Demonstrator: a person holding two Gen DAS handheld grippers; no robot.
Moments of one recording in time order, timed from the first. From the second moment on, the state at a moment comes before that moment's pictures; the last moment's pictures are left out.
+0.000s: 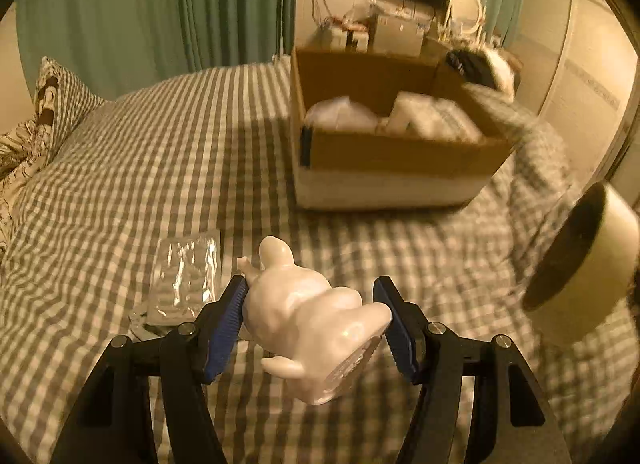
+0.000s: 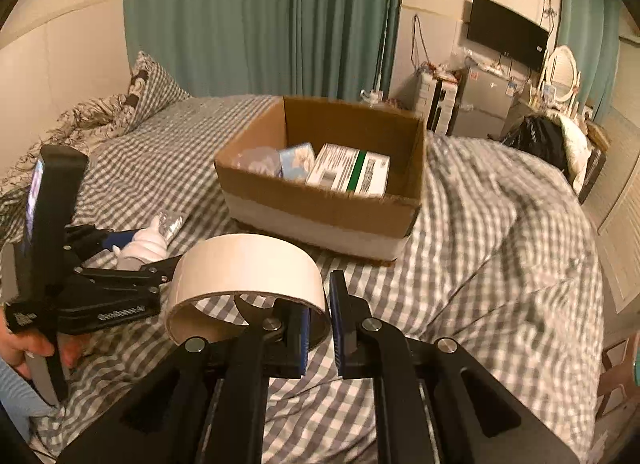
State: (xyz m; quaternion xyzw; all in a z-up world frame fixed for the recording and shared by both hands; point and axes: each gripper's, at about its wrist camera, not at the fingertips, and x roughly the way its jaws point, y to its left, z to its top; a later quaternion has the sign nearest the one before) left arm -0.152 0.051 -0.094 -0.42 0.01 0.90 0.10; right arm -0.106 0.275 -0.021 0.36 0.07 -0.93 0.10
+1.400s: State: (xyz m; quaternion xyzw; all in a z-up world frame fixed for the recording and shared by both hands) left arm -0.316 0.133 -0.042 -0.34 0.09 0.92 0.15; right arm -0.357 0.316 -0.006 0.38 0.02 -0.92 0.05
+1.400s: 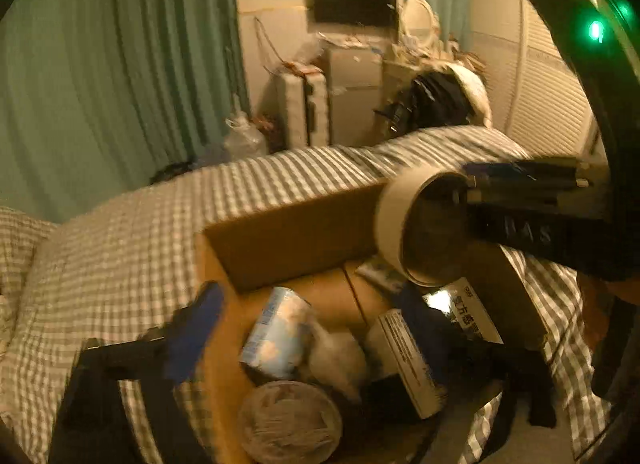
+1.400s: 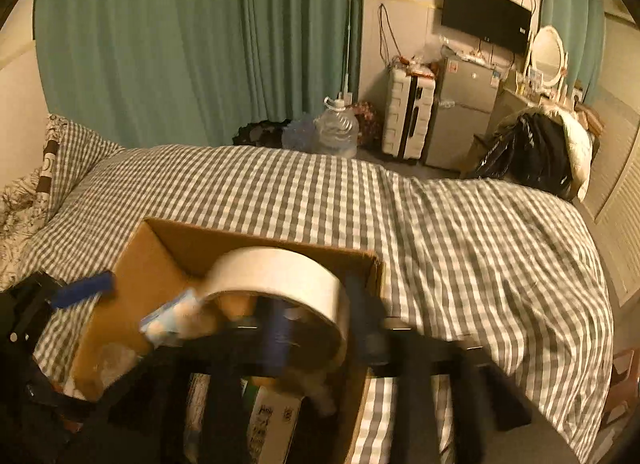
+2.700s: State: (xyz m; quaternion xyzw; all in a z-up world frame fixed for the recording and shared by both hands) left arm -0.109 -0.097 -0.038 -0.35 -0.05 0.94 -0.01; right arm -0.104 0.153 0.006 0.30 0.07 -0.92 0.23
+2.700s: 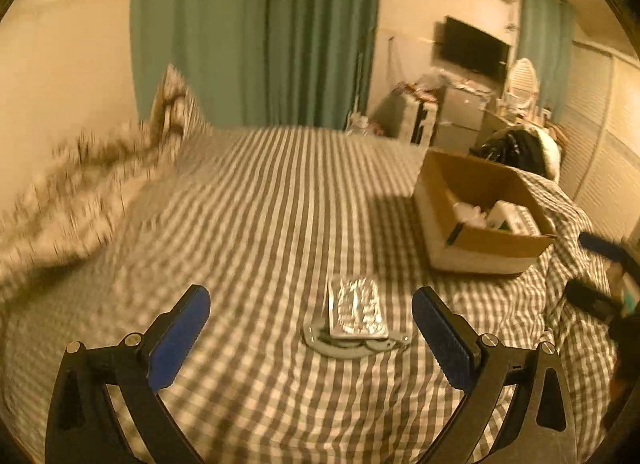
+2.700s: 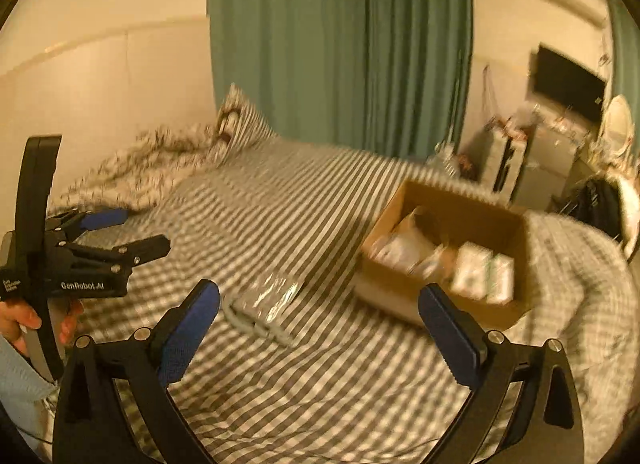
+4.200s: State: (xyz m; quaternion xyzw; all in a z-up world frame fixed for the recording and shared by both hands) left arm -0.156 -0.160 -0.129 -0.41 -0.06 0.90 -0.12; right arm -0.237 0.035 -0.174 0.48 0.04 -0.85 0.20
